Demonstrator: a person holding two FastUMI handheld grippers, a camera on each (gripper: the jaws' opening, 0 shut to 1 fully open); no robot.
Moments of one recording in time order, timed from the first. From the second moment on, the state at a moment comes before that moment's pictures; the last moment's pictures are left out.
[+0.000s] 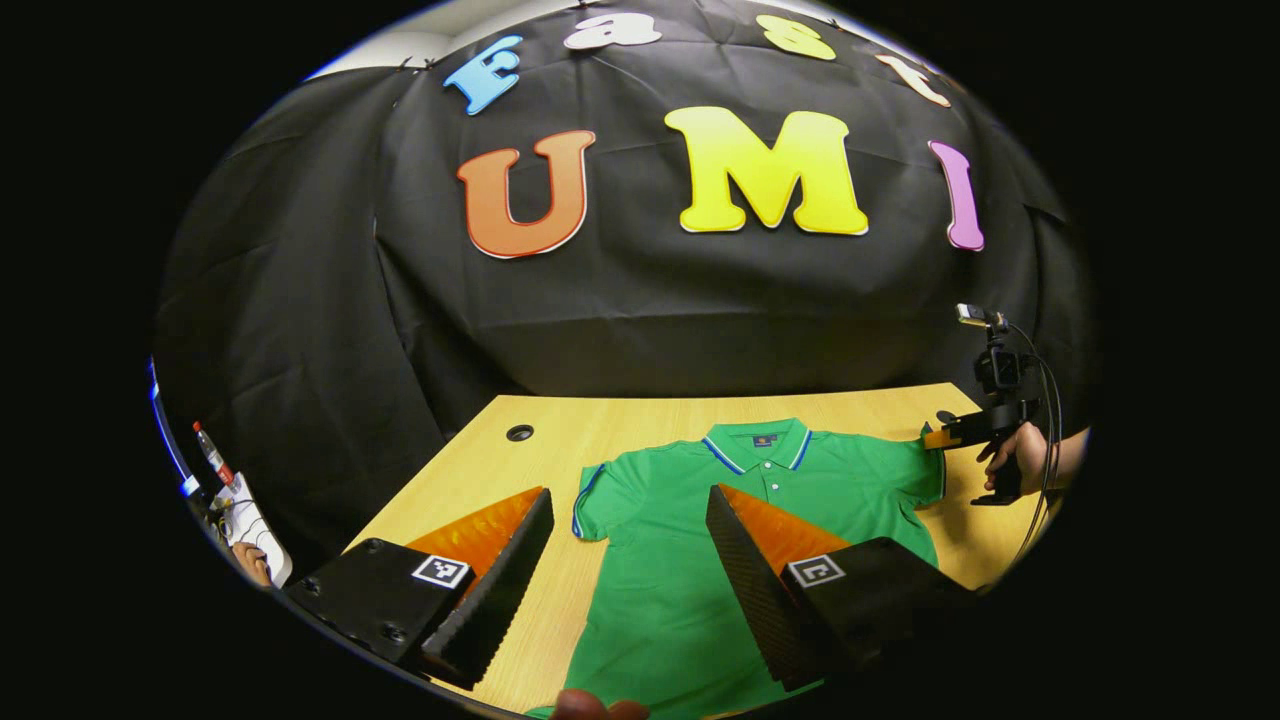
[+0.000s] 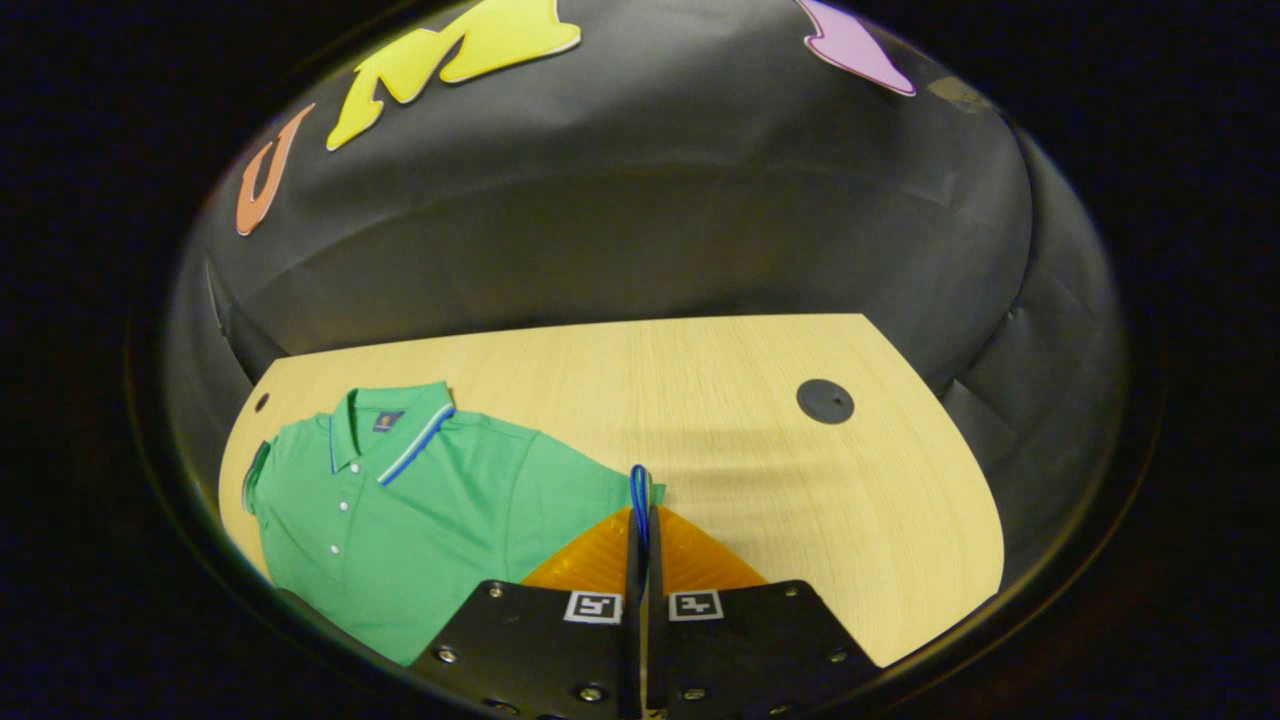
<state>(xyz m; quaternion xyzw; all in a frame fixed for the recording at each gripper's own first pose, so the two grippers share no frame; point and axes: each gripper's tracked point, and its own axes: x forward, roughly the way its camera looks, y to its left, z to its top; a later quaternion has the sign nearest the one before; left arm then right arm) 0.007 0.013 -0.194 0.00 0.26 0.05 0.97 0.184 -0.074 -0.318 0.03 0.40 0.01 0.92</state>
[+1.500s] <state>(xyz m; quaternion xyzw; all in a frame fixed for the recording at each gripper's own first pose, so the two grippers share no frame) -0.037 0.133 -0.205 -0.03 0.26 0.15 0.95 0.191 0.126 -0.337 -0.03 0.42 0.09 0.90</state>
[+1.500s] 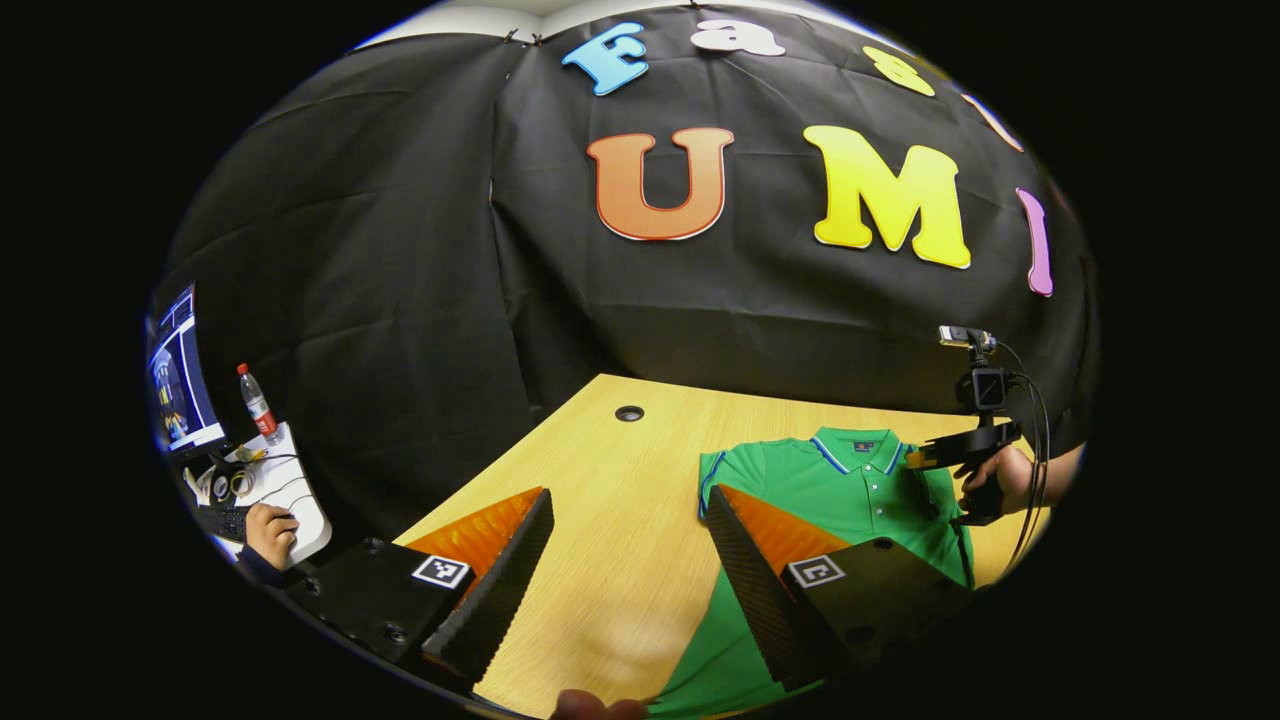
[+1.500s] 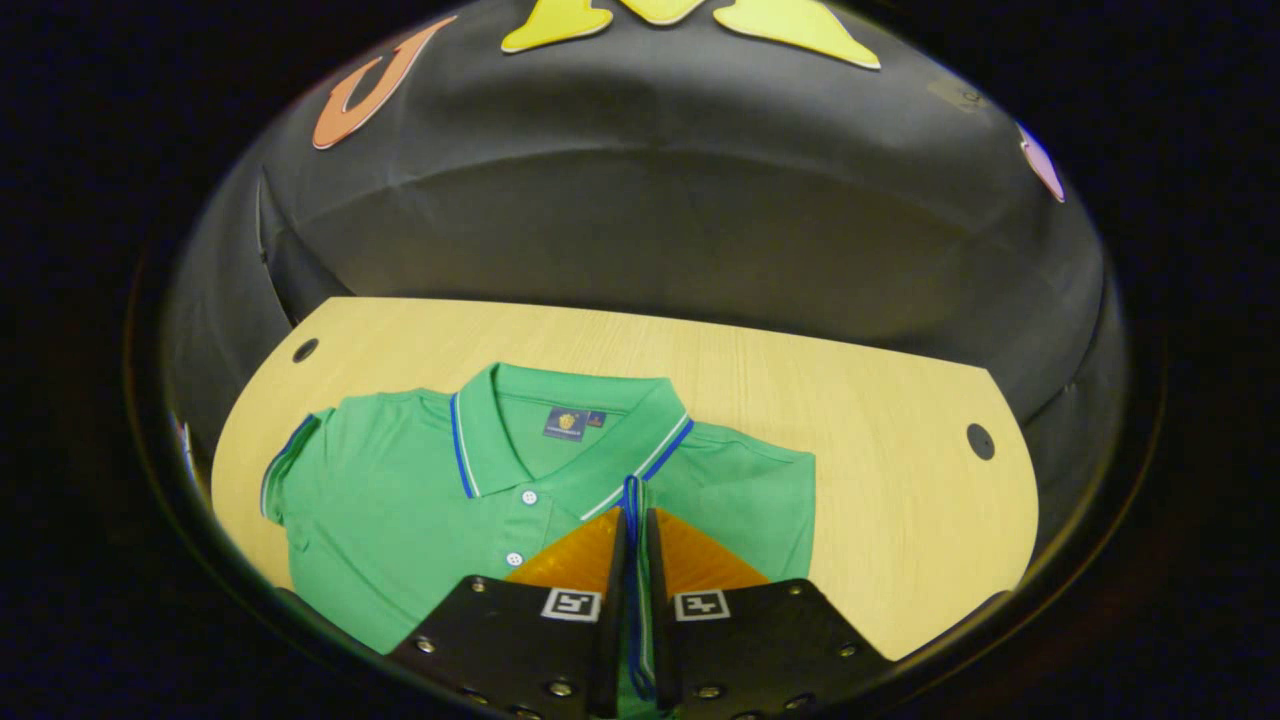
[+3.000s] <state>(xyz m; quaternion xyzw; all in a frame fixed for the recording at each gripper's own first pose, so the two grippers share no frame) 0.032 0.096 -0.223 -0.02 0.27 -0.03 0.96 0.065 0.117 -0.134 -0.12 0.26 0.15 0.95</state>
